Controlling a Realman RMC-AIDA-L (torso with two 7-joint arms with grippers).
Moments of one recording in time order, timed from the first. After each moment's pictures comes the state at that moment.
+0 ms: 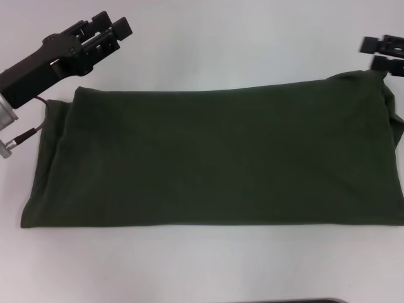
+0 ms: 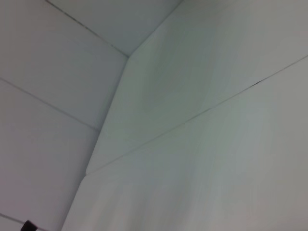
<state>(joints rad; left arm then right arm) -0.50 -2.15 0.45 0.52 1.76 1.55 -1.38 0.49 1.93 -0.43 -0.65 -2.08 -1.56 2.19</state>
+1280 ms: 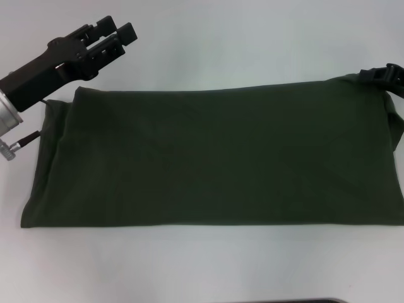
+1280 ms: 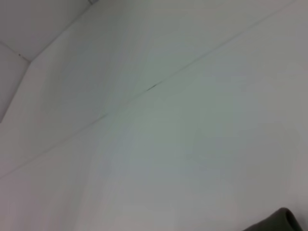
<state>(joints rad) -0.49 -2.16 0.47 0.52 1.75 1.54 -1.36 0.50 1.98 -0.52 -0.52 -2.10 -1.14 2.10</state>
